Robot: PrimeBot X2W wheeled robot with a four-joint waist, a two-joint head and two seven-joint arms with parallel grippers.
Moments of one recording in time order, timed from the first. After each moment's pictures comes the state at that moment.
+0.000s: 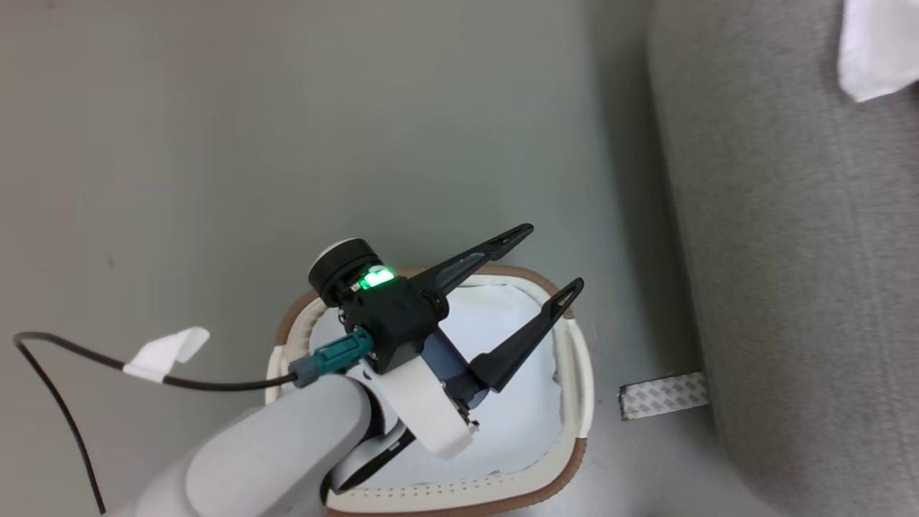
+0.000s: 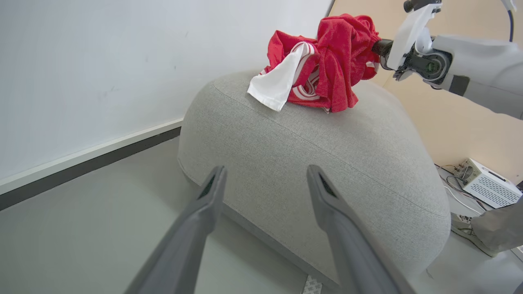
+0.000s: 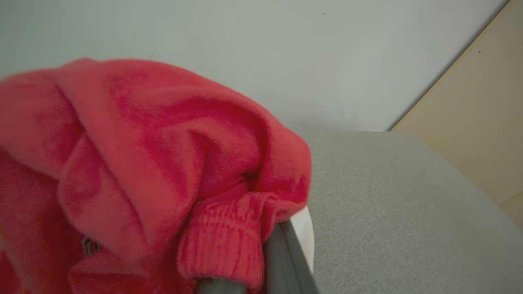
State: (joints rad) left arm -0.79 0.42 -0.99 0.00 -0.57 -0.04 -0.22; right arm -0.72 -0.44 -0.39 0.42 0.19 0.13 0.01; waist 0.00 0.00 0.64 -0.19
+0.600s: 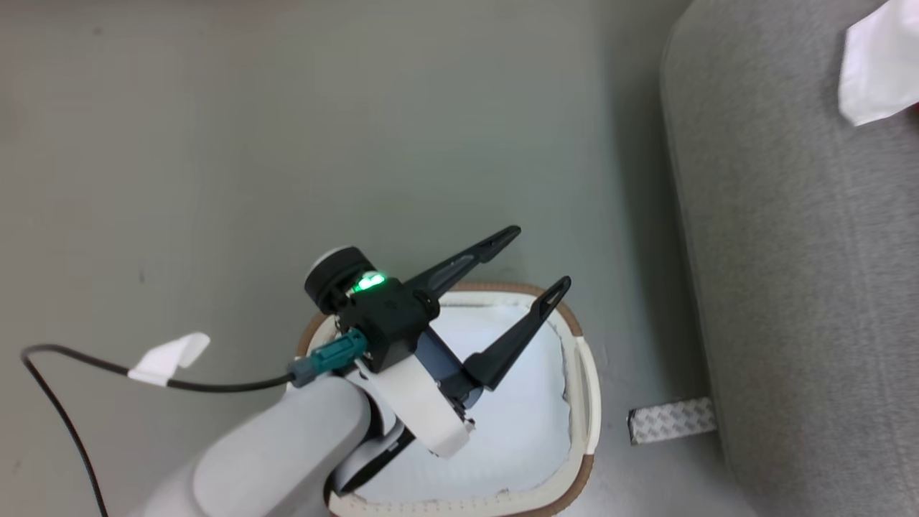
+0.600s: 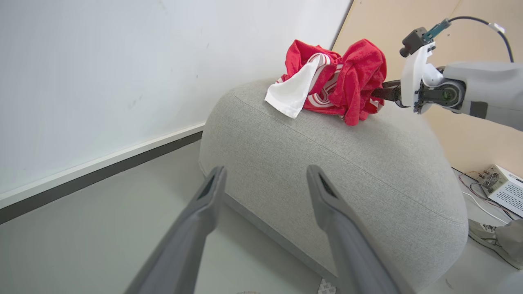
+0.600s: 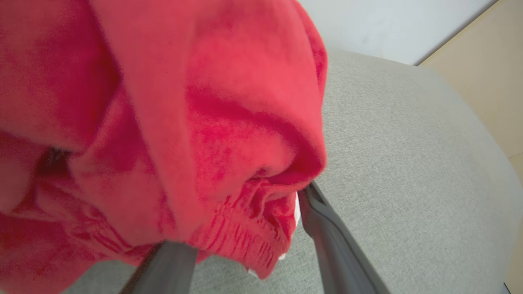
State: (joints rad) left arm -0.78 0.41 -0.97 0.05 -0.57 -0.04 -0.25; right arm -0.68 -0.47 -0.35 0.59 0.13 0.13 0.19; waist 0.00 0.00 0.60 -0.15
